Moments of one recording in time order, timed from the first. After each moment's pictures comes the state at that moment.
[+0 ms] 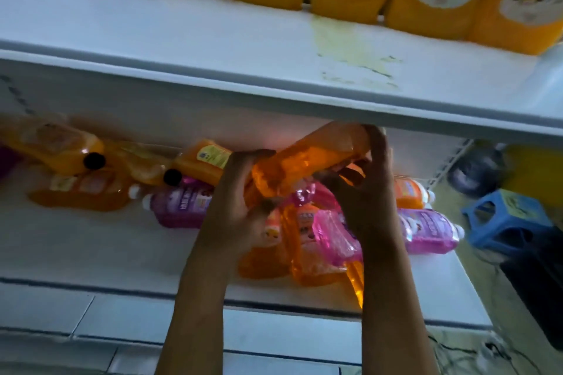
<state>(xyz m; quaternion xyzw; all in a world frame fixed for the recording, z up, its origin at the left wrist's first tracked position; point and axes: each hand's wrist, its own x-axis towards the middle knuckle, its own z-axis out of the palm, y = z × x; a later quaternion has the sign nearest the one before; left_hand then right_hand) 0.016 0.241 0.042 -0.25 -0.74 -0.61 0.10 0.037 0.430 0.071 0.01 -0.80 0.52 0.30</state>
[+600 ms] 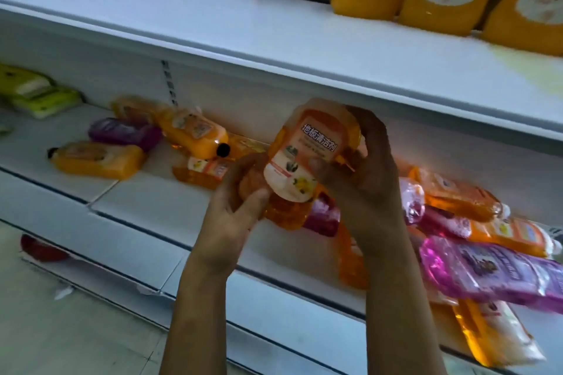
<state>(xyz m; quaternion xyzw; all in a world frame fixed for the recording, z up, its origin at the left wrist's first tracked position) 0.037 0.089 0.043 -0.12 -0.58 -0.80 0.09 0.022 0.262 0.101 0.17 -0.71 0.66 0.15</state>
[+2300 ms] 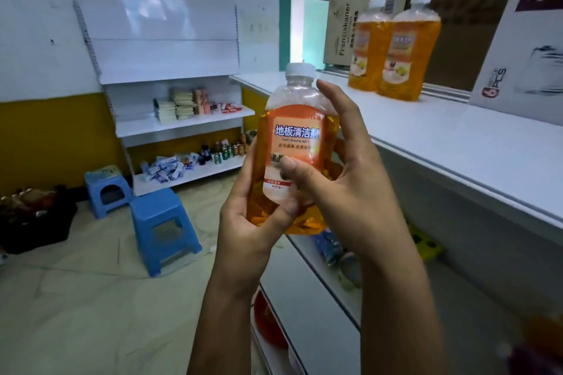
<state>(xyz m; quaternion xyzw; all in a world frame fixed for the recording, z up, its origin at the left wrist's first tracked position) -0.026 -0.592 0.137 0.02 -0.64 -0.61 0.47 -0.111 -0.484 0.209 0.50 -0.57 0.65 -0.03</state>
